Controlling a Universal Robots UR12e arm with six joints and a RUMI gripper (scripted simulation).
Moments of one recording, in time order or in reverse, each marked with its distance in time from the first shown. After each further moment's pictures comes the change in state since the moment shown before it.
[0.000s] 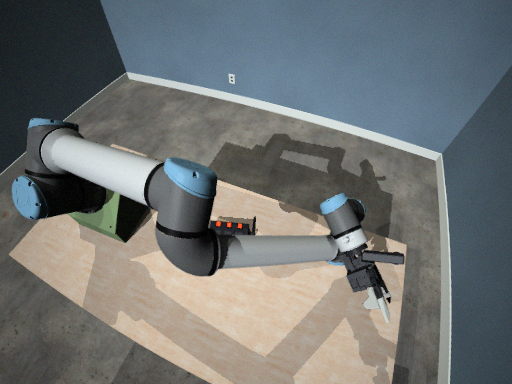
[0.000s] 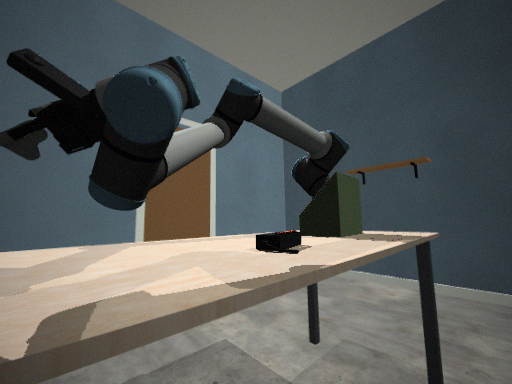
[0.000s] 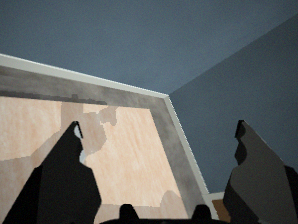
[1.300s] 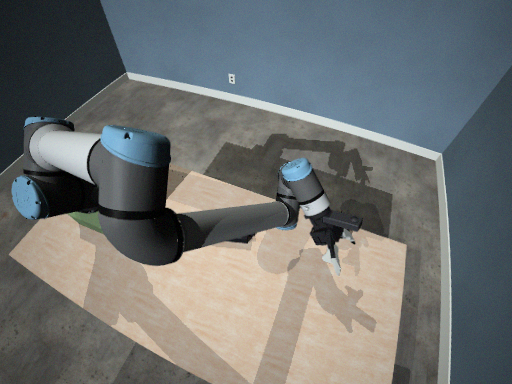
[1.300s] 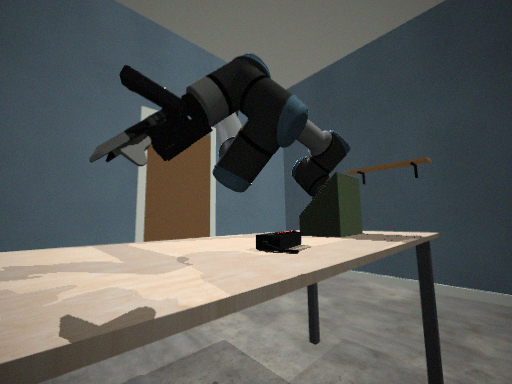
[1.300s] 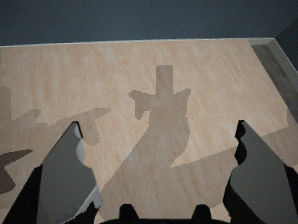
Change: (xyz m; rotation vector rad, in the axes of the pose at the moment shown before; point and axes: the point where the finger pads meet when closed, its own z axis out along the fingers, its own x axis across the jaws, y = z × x) arm -0.093 0.071 -0.176 -0.180 -0.478 0.393
